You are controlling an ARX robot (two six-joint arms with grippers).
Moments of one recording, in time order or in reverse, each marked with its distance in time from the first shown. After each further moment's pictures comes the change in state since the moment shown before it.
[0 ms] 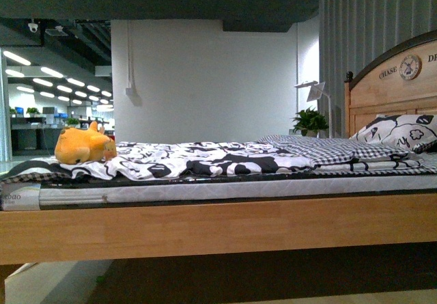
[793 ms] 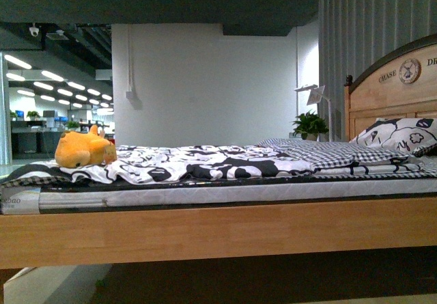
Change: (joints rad) left arm 0.000 0.000 0.000 0.000 0.000 0.000; right arm 0.000 0.000 0.000 0.000 0.000 0.000
